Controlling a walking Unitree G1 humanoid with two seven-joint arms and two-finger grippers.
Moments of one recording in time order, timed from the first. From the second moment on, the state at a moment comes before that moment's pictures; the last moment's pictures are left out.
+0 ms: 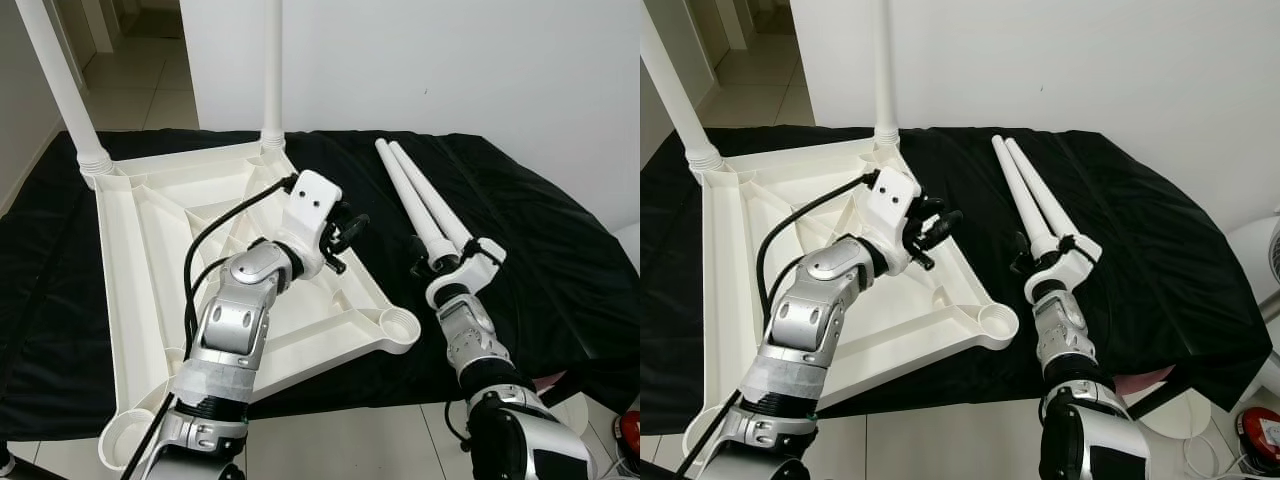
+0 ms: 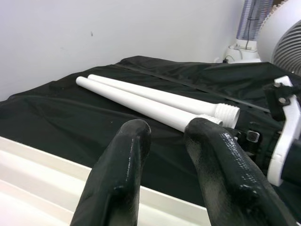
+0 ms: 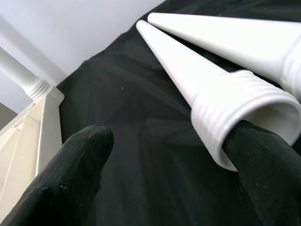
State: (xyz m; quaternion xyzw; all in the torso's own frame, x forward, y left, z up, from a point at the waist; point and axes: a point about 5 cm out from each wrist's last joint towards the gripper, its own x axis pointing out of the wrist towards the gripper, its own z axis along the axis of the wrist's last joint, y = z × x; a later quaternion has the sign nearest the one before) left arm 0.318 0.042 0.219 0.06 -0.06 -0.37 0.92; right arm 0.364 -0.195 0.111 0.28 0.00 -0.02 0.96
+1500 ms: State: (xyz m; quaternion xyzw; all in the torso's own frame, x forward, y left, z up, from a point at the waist) left arm 0.329 0.061 0.225 -0.01 -0.04 -0.31 0.95; right arm 0.340 -0.178 0.119 0.01 -0.13 0.05 0.99
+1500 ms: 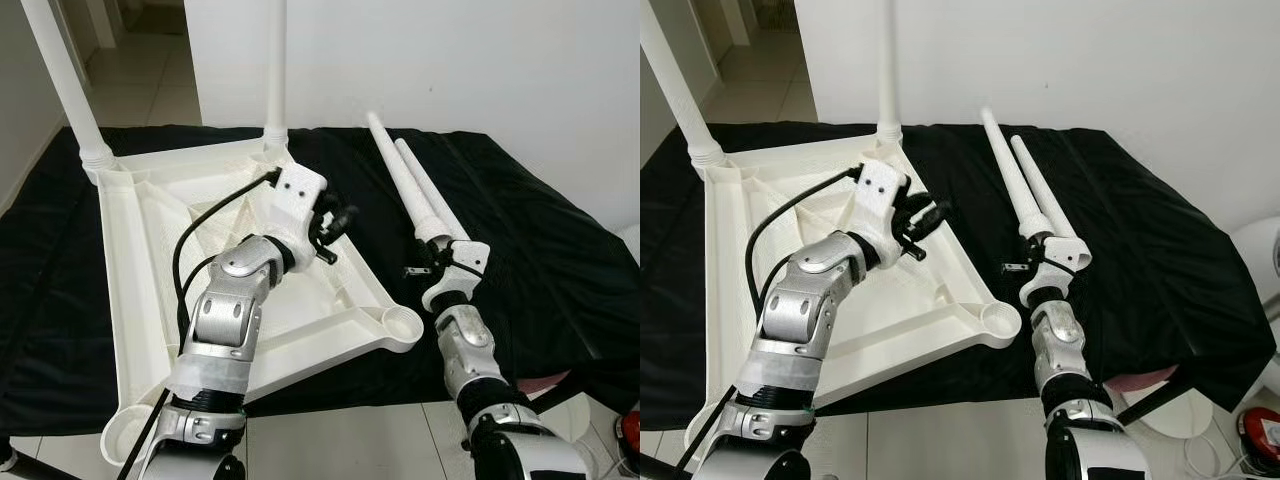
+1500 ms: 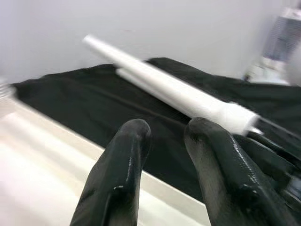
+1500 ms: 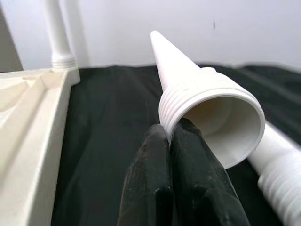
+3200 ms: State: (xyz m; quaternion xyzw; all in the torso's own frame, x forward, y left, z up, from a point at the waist) left arm 0.388 0.045 0.216 -0.31 0.22 -0.33 0.86; right arm 0.266 -0.116 0.130 -0.17 -0.25 0.18 0.94
